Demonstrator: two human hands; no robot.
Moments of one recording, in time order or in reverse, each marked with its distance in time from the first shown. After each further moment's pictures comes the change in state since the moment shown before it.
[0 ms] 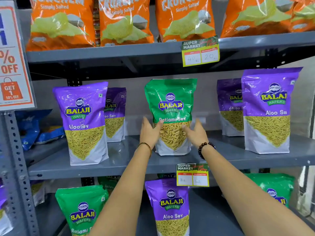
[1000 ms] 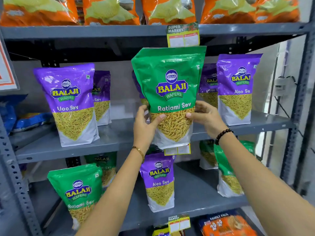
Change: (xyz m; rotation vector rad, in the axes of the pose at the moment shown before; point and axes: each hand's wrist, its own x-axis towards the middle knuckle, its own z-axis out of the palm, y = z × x) left_hand -0.111 0.018 -0.020 -0.456 -0.094 0.254; right_hand -0.088 -0.006 -0.075 0.348 -0.068 -0.144
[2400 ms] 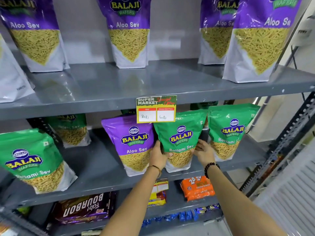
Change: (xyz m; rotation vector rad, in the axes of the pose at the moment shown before) left_hand -0.115 -0.273 0.112 0.368 -0.255 -0.770; right_hand -0.077 0.284 -0.084 -0.223 0.285 0.719
